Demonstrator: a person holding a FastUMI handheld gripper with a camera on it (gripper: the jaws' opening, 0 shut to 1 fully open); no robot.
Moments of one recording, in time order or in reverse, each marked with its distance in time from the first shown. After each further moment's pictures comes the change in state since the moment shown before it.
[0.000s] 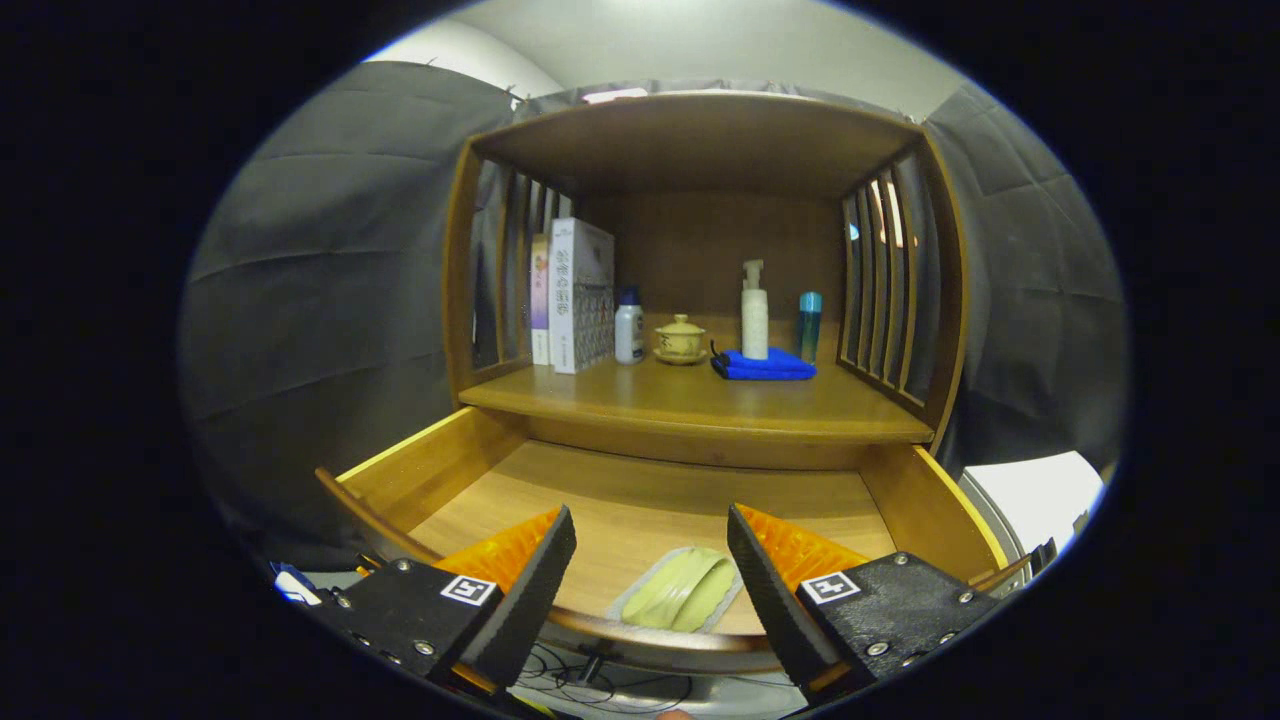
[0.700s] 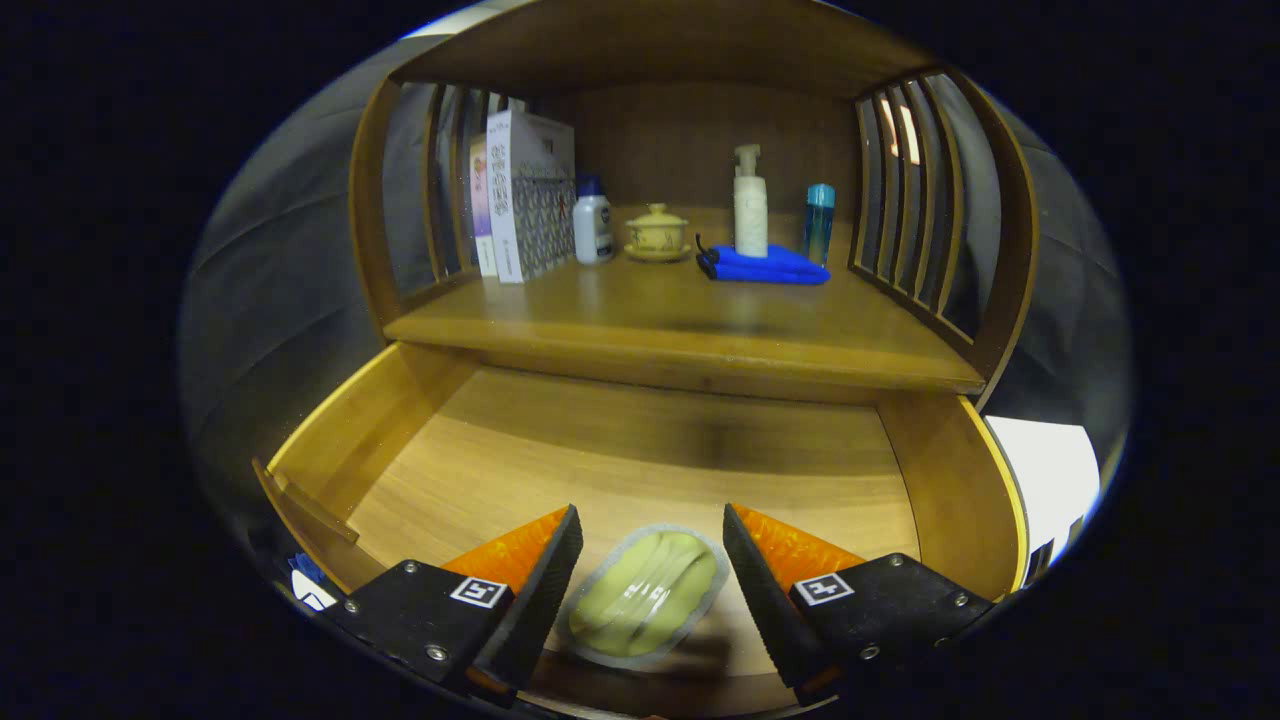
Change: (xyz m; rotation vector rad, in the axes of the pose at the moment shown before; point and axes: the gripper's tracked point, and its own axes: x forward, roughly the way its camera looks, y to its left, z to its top) arm 0.054 -0.028 -0.046 0.033 0.349 -0.014
